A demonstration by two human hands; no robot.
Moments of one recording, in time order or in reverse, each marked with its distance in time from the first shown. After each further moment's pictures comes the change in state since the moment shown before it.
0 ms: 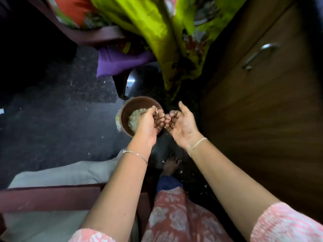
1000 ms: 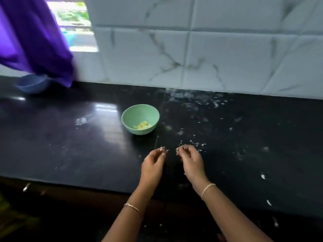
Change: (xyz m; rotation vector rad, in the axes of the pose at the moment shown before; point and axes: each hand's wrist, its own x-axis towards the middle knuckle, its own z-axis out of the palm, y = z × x) left_hand -0.388 -0.208 0.170 1.196 -1.464 0.465; right_hand -0.449 0.016 -0.256 0.270 1.289 -0.891
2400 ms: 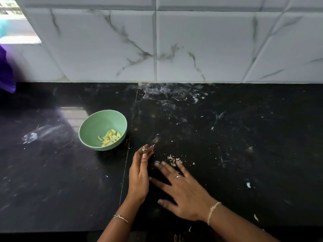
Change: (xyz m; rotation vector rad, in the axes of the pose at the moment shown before) left_hand 0.056 -0.025 0.058 -0.097 -0.024 0.212; right_hand 0.038 0.054 -0.074 -1.311 -0.552 -0.827
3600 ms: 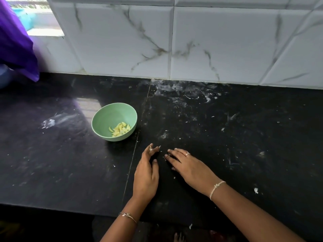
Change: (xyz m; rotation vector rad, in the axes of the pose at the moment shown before) left_hand -0.022 0.008 0.000 0.564 0.022 0.042; right_hand 0.029 0.041 -0.010 0.088 0.049 0.018
